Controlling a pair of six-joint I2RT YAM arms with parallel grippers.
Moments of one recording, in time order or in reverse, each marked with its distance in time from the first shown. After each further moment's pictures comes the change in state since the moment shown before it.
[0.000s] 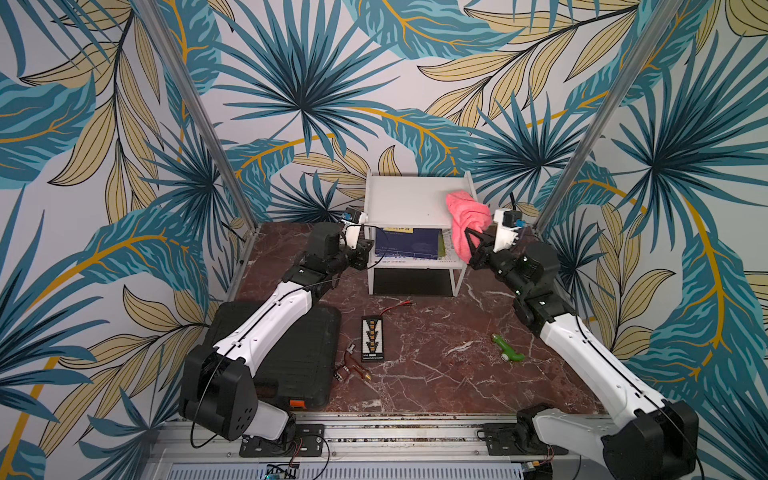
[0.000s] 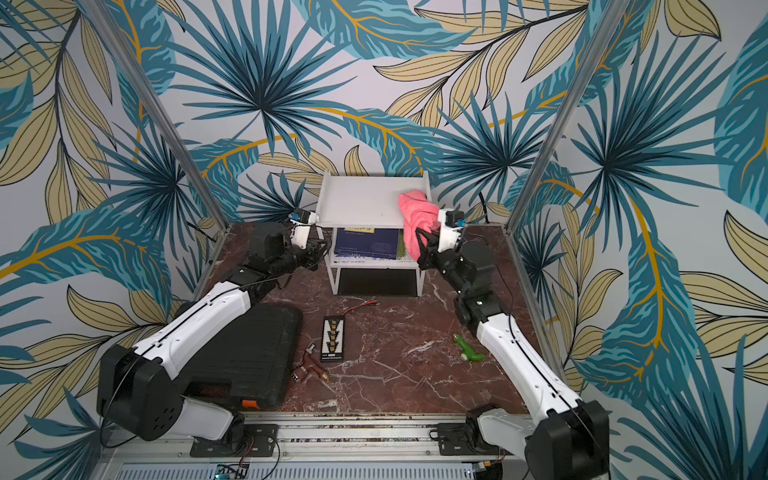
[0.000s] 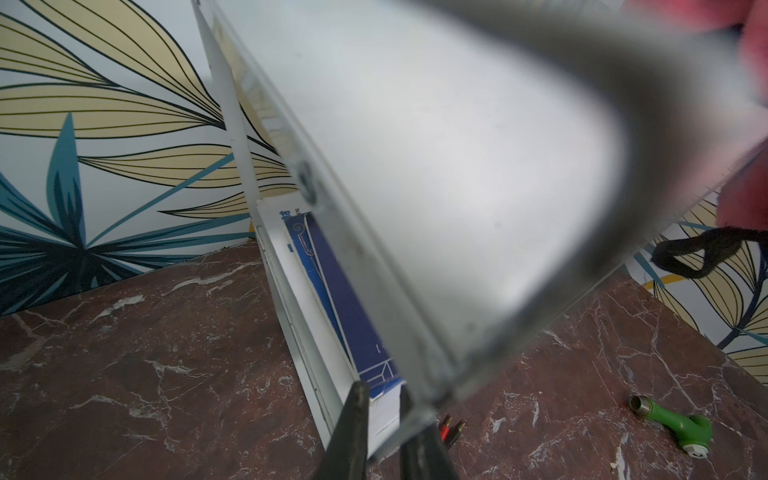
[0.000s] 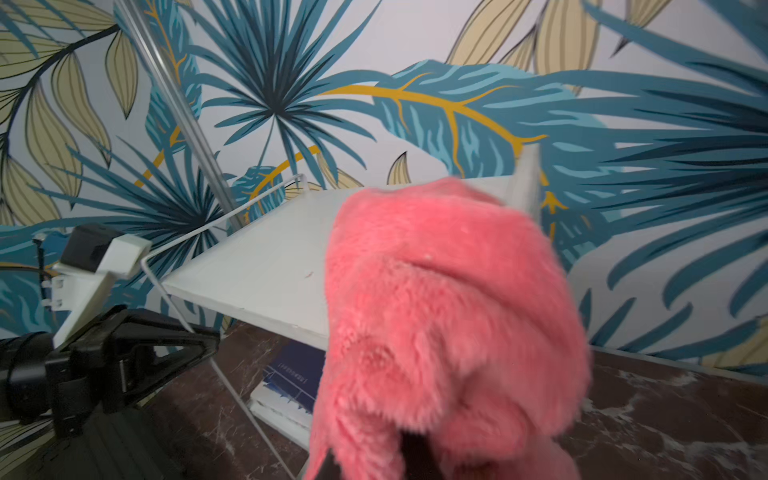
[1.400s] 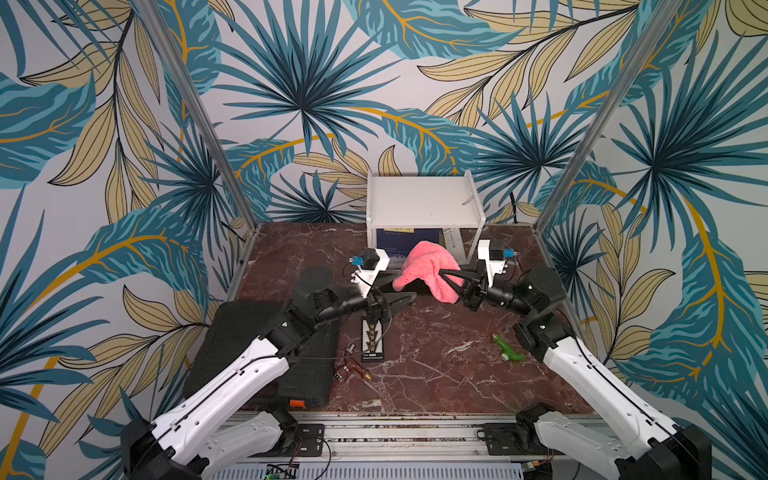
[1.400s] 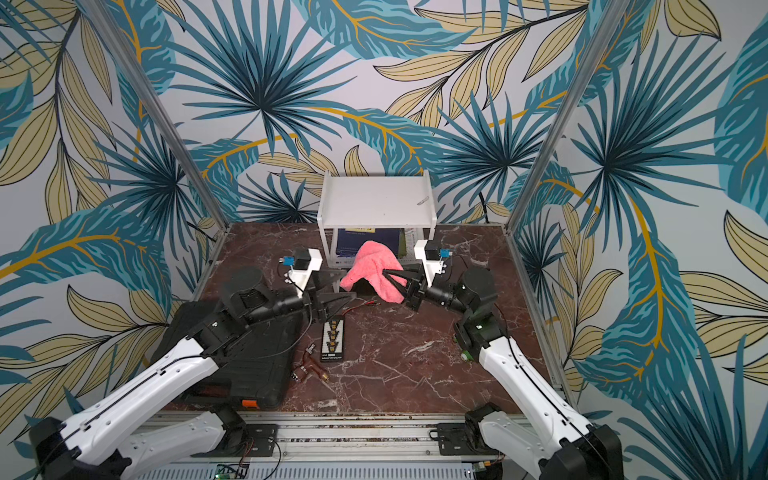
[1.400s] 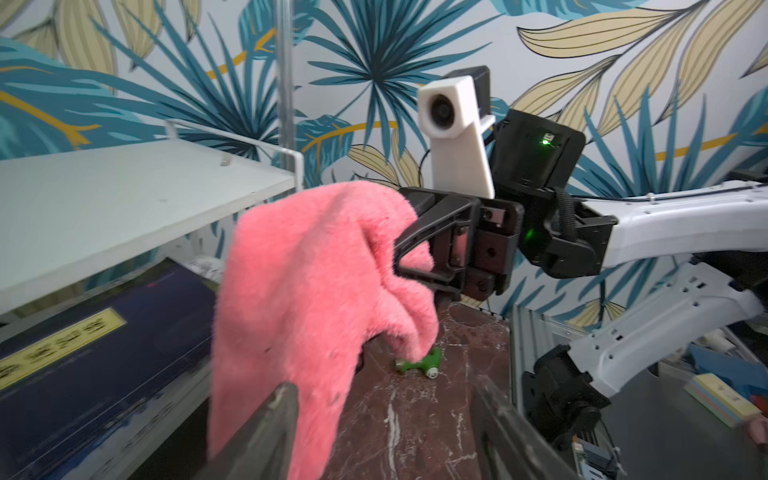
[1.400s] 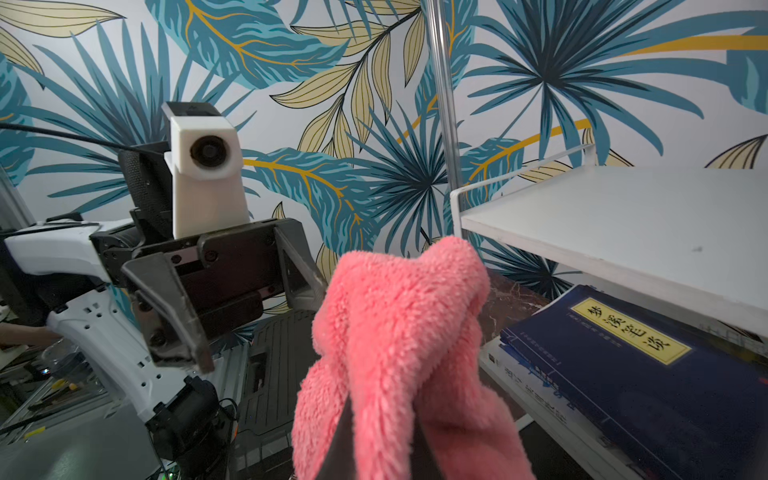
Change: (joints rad) left arm -0.346 -0.349 -0.178 0.121 0.265 0.029; right arm 0.005 -0.211 -0.238 0.196 -0.611 0.126
